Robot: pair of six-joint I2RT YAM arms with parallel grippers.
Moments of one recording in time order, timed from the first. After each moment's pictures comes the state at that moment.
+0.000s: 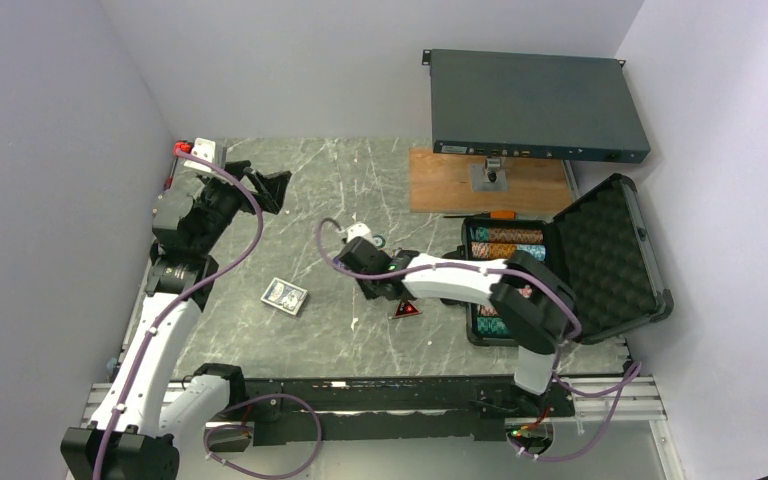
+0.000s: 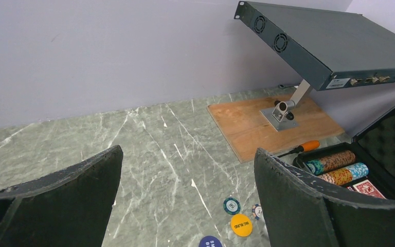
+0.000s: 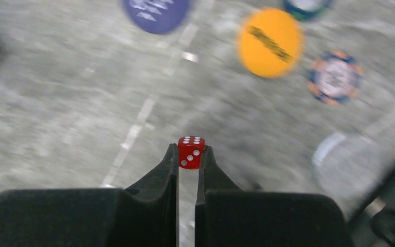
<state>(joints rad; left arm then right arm) -0.10 0.90 0.87 0.15 0.32 -0.23 1.02 1.87 1.20 -0.32 0.31 0.34</state>
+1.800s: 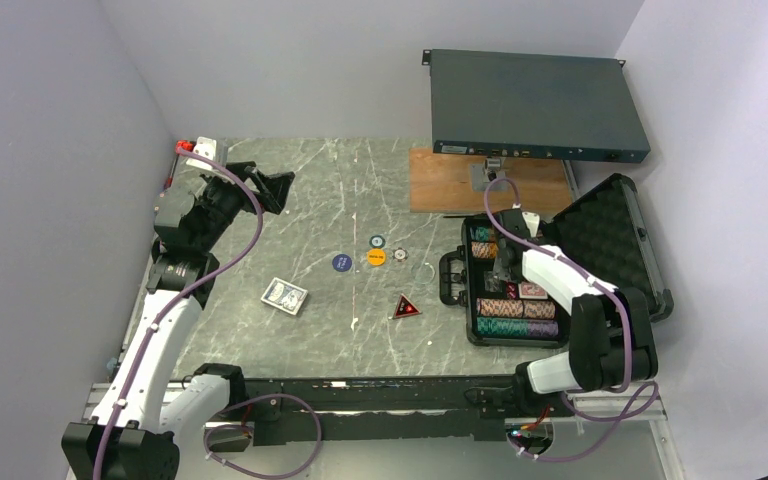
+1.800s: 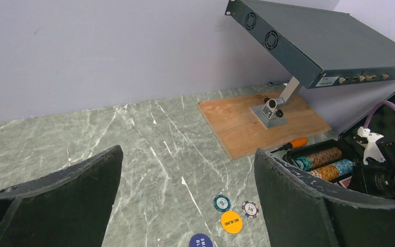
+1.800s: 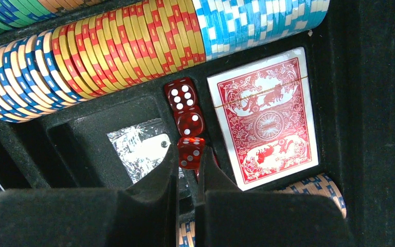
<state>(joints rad) -0.10 0.92 0.87 0.16 0.35 -0.27 0.17 1.40 0.75 -0.48 0.38 0.41</state>
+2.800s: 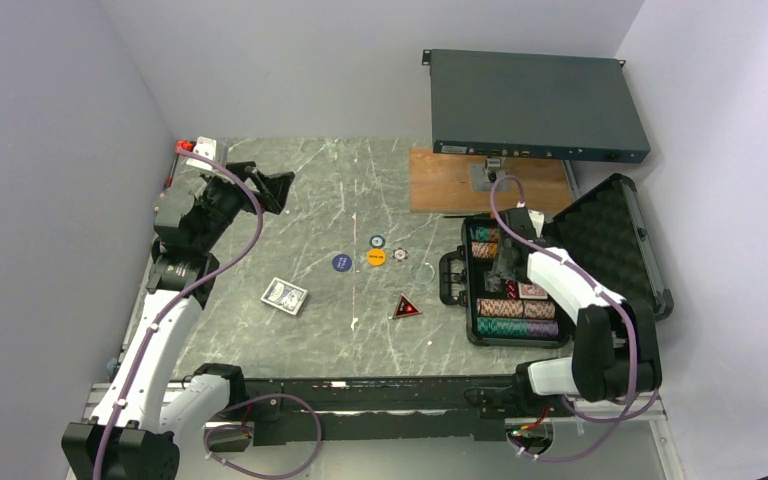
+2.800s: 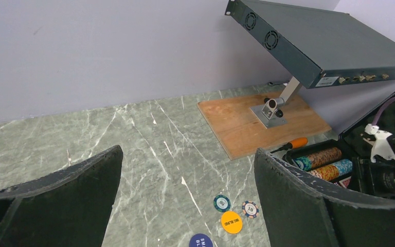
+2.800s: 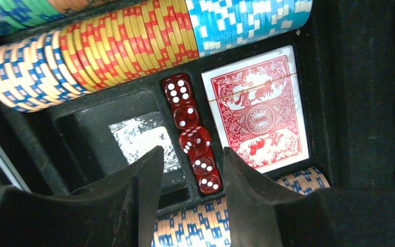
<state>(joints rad) -0.10 0.92 0.87 0.16 0.35 -0.27 0.15 1.36 0.76 -0.51 0.36 0.39</state>
